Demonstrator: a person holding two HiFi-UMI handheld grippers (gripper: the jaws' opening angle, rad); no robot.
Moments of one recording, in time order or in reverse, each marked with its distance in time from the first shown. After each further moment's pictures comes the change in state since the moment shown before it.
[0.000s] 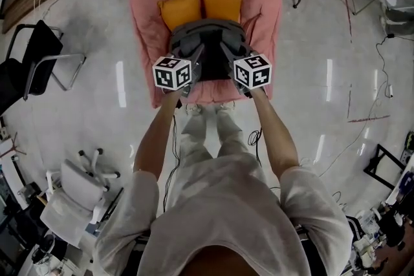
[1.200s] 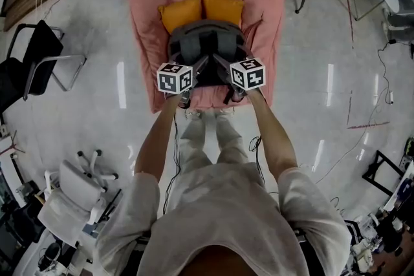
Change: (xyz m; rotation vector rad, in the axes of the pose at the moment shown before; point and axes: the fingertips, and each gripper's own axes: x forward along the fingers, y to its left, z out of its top) left arm 0.022 0.031 -0.030 -0.006 0.076 0.080; right arm 0.031 -0.028 -0.034 0.009 0.109 -0.007
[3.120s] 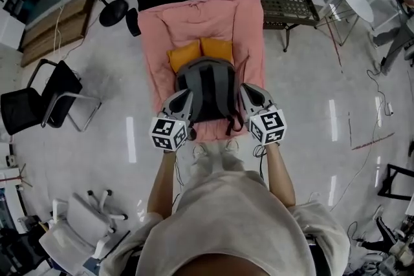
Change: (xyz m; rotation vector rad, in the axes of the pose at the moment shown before) left arm -0.208 -0.134 0.073 0.303 -0.351 0.050; right arm -0.245 0.109 0.089 -0.246 -0.402 -0.192
